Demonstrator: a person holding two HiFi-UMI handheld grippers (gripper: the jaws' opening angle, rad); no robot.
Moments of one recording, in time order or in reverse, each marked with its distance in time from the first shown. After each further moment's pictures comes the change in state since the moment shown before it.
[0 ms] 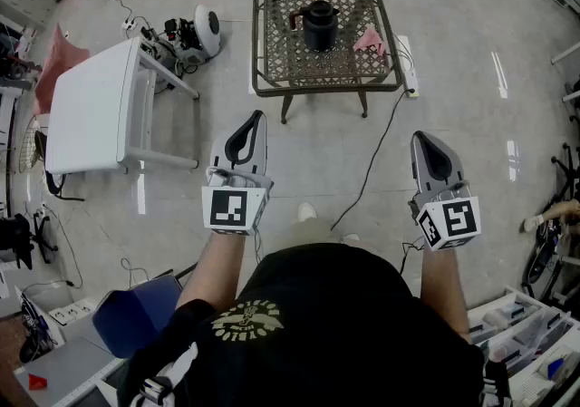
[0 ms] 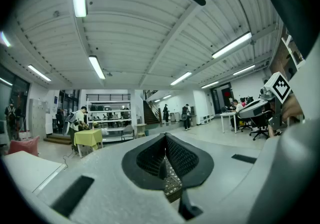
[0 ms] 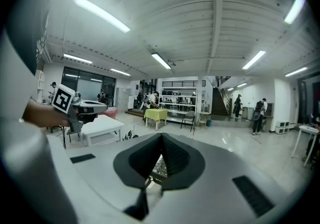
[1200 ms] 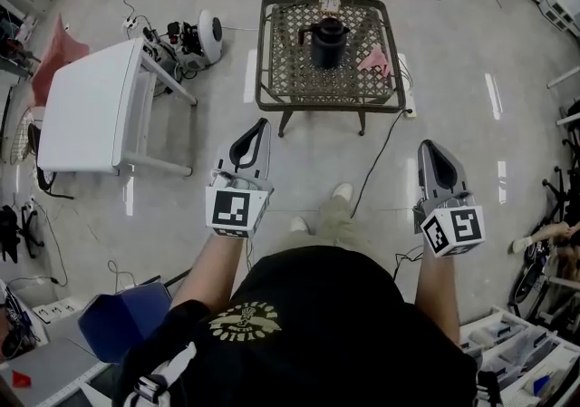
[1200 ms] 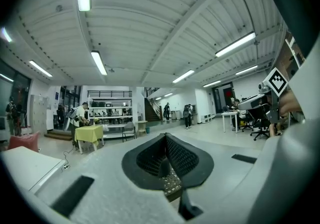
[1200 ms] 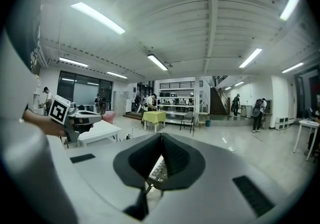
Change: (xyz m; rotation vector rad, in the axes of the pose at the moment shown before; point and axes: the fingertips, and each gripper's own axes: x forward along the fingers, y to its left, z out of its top) left arm 0.014 0.035 -0.024 -0.018 0.034 0.022; right arm 0.039 -0.010 0.016 0.062 -0.031 -0.010
